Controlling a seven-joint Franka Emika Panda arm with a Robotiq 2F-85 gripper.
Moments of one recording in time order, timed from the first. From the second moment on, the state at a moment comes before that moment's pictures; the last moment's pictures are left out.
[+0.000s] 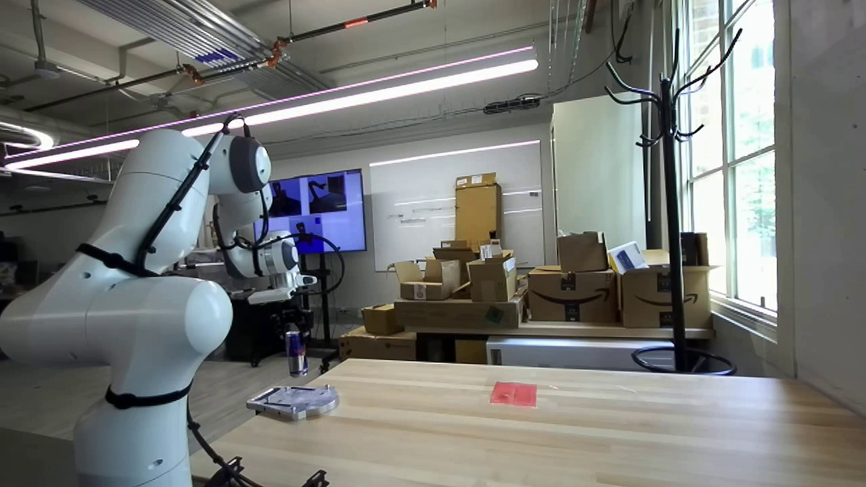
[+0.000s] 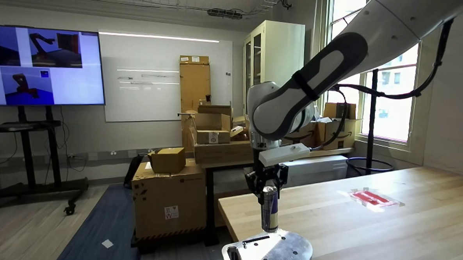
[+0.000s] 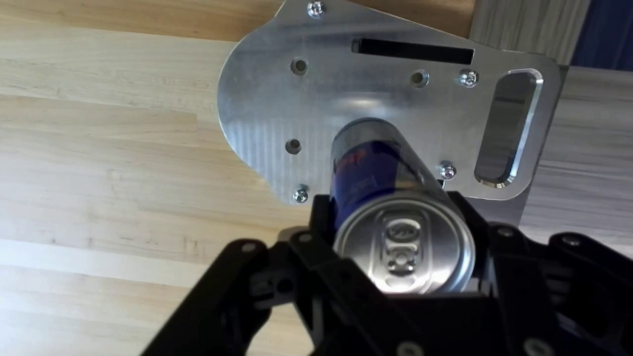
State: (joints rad) arm 0.33 0.46 0.08 -1.82 -0.19 2.25 0.37
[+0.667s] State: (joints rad) arm 0.31 0.55 0.08 -1.75 -0.11 2.26 0.36
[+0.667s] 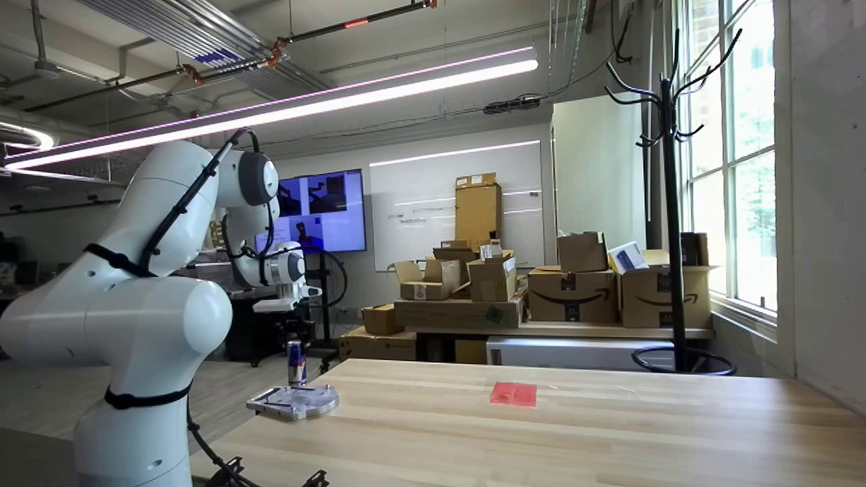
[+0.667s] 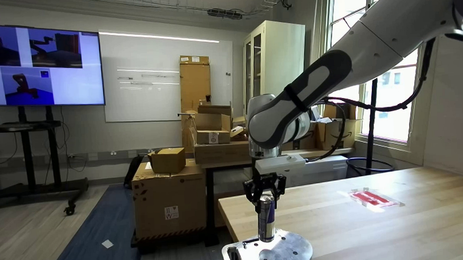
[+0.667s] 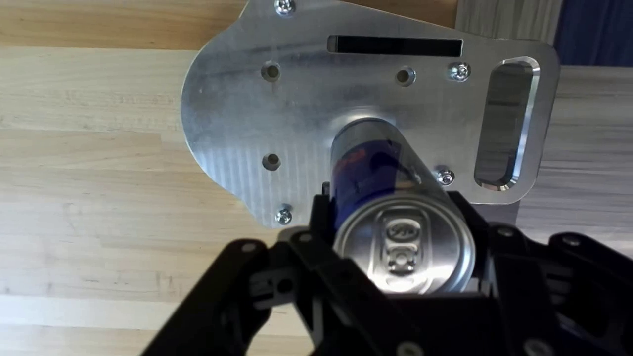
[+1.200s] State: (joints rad) arm 0.28 0.58 0.08 -1.77 -0.07 2.30 0.36
